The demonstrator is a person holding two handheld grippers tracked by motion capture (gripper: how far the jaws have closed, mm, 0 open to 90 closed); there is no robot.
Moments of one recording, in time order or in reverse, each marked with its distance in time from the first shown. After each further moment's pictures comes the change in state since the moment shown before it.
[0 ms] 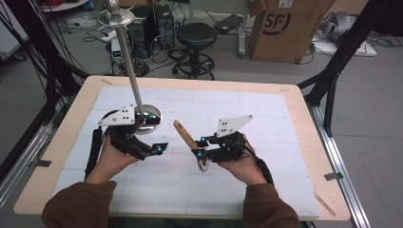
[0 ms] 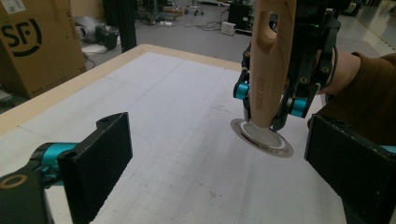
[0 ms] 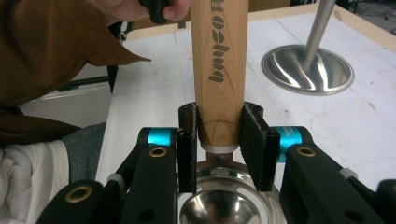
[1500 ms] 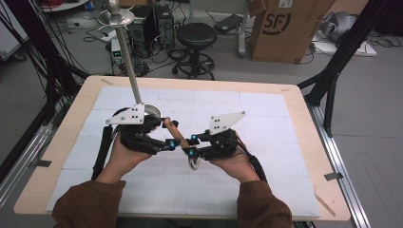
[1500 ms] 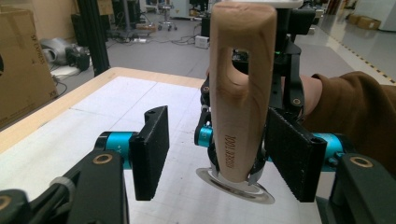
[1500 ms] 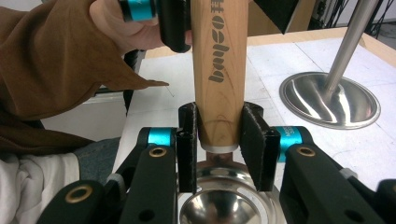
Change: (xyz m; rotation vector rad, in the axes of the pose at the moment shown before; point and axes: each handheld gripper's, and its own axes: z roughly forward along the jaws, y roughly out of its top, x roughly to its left) left arm -0.010 0.016 0.019 -0.049 -0.111 0.052; right arm 0.000 0.015 0.015 -0.058 0.077 -0.035
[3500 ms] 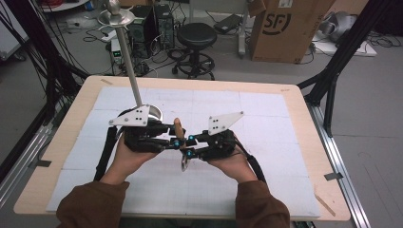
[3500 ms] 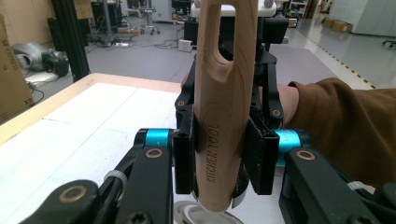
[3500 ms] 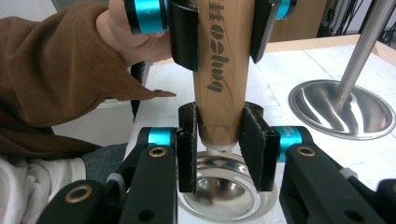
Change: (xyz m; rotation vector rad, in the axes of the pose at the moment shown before) left arm -0.006 0.002 0.009 -0.017 -0.069 -0.002; right arm -0.001 -0.001 0.005 -0.030 0.037 0.001
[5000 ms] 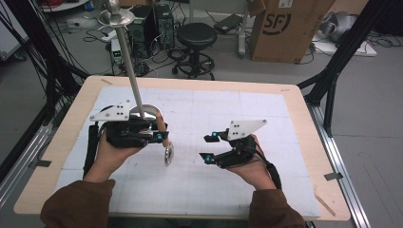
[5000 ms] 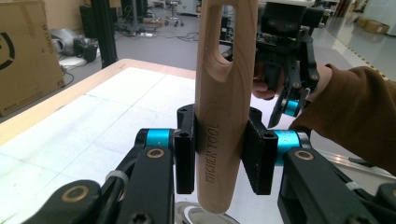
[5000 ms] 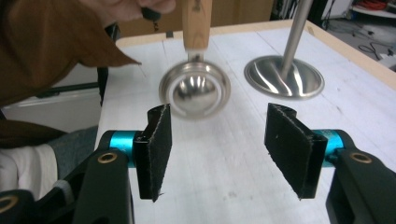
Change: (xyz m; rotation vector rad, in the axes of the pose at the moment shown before) left arm 0.012 -0.006 -0.044 0.022 0.107 -0.047; right arm 0.017 -0.017 -0.047 0.050 -0.199 0.004
